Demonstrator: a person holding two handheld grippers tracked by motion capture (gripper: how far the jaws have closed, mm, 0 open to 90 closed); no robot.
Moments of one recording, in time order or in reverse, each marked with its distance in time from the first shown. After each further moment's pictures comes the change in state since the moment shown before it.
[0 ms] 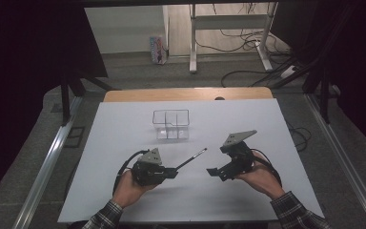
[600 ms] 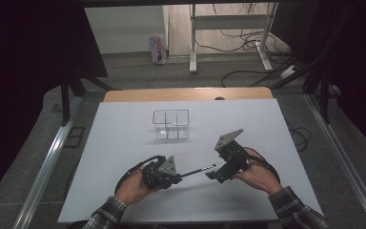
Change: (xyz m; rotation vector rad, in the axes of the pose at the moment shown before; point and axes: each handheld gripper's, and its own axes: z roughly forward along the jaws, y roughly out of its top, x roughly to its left) left arm -0.016 0.014 0.024 0.257 0.077 0.250; right arm 0.000 0.008 0.015 0.163 0.008 -0.119
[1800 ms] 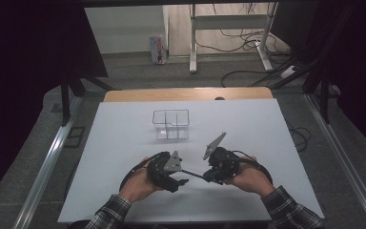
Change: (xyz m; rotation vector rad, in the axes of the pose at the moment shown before) left arm -0.004 0.020 0.005 -0.027 0.125 0.074; right arm 0.026 0.018 0.012 0.209 0.161 -0.091
